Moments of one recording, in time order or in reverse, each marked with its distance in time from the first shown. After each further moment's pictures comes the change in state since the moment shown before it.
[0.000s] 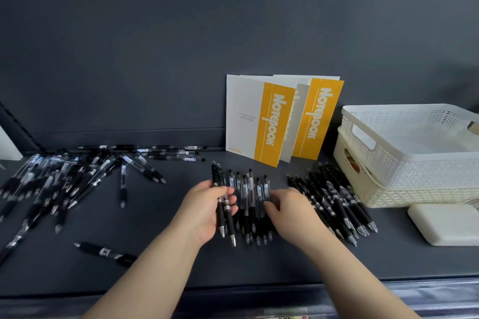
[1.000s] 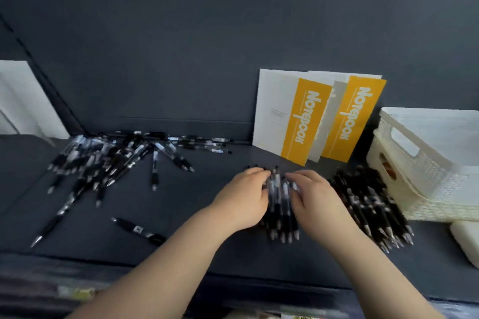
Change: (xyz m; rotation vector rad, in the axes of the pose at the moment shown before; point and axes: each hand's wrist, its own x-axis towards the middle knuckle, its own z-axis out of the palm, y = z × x) left_hand 0.003 0.003 0.002 1.456 -0.196 0.531; right_hand -0.003 -0.022 -0.017 -0.102 0.103 -0.240
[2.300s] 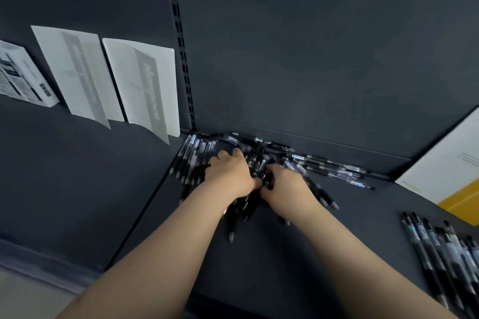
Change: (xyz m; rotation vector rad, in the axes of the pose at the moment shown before) left_hand -0.001 -0.280 -0.149 0.155 0.016 -0.555; right_hand 0.150 -0.255 0.188 0.037 -0.314 0.044
